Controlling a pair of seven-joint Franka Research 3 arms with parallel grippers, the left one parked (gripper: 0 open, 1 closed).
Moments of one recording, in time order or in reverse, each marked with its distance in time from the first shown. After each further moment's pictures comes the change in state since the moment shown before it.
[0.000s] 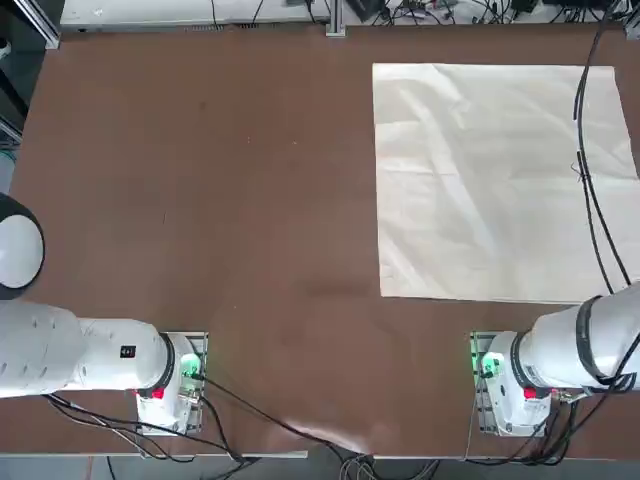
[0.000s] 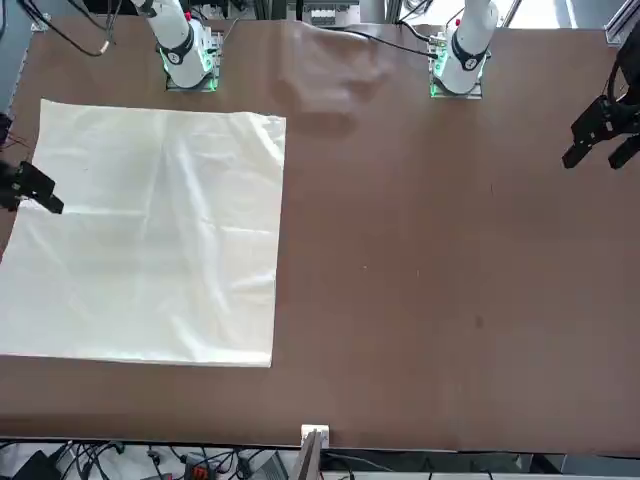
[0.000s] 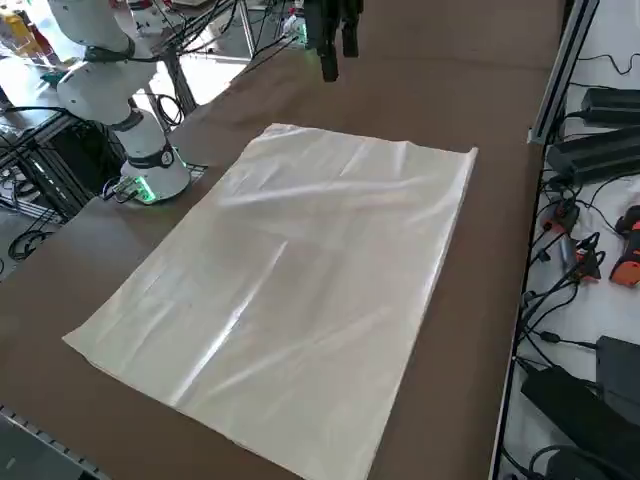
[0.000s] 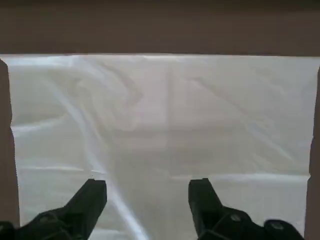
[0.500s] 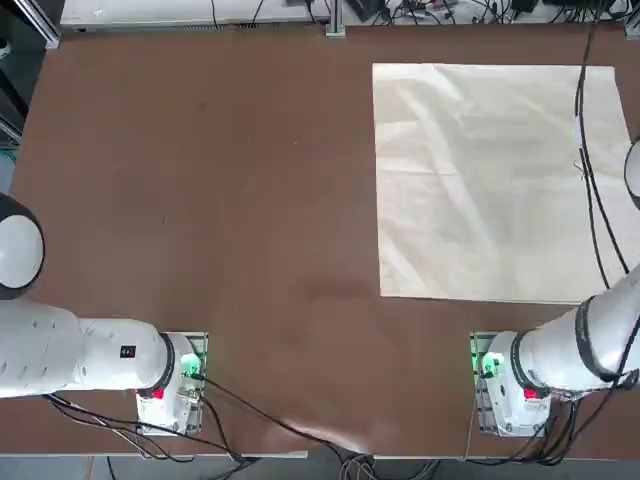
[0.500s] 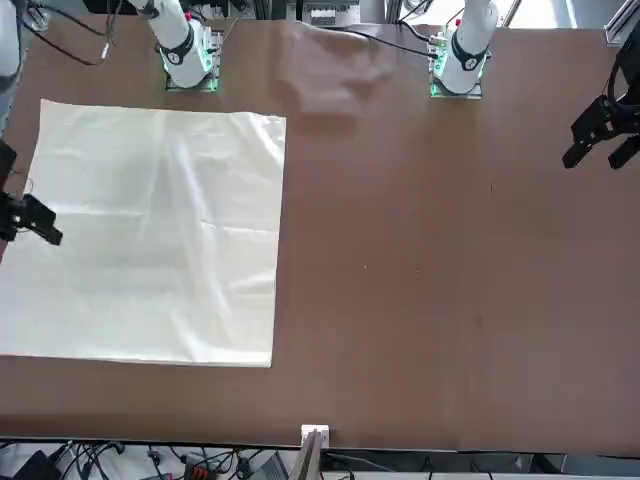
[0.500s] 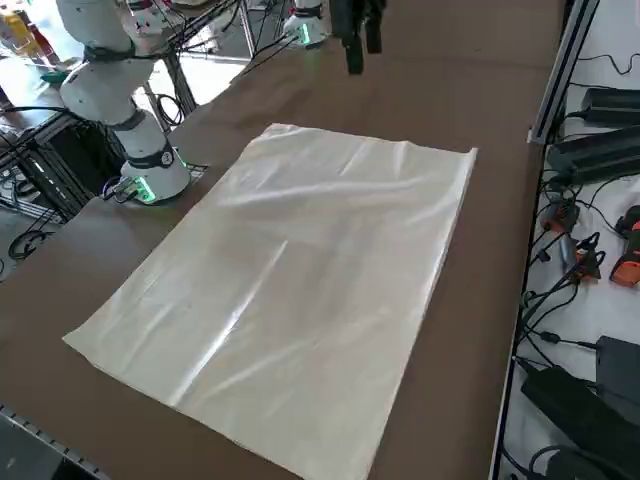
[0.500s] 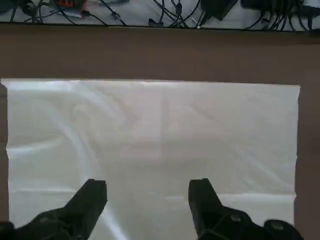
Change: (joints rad) arm 0.081 0.064 -0.068 0.137 -0.025 0.000 -0.003
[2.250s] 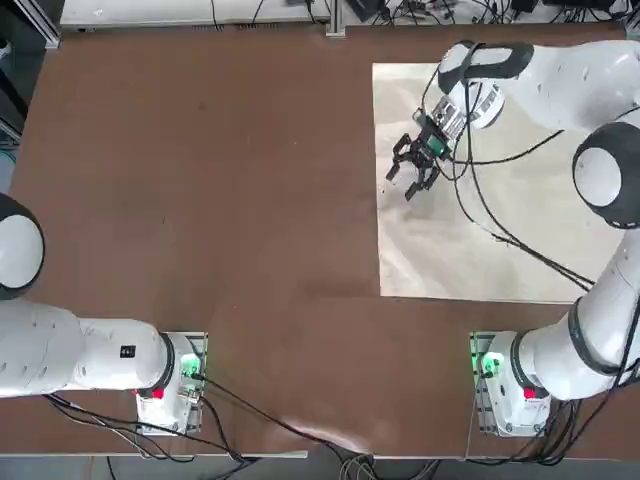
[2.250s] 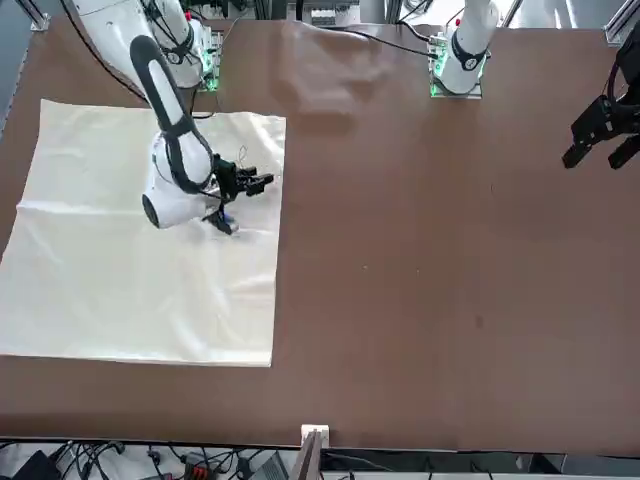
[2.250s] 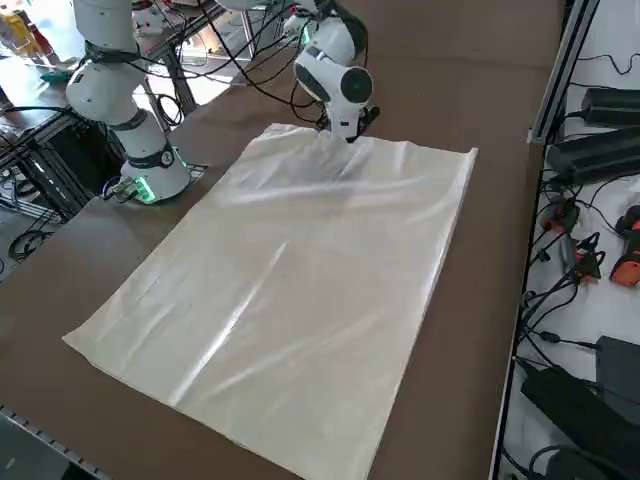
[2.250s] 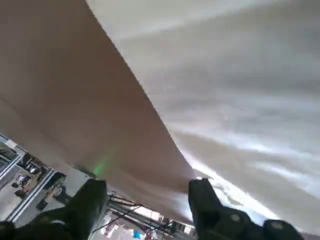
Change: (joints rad) arm 0.248 0.196 0.054 -0.742 0.887 0.297 0.082
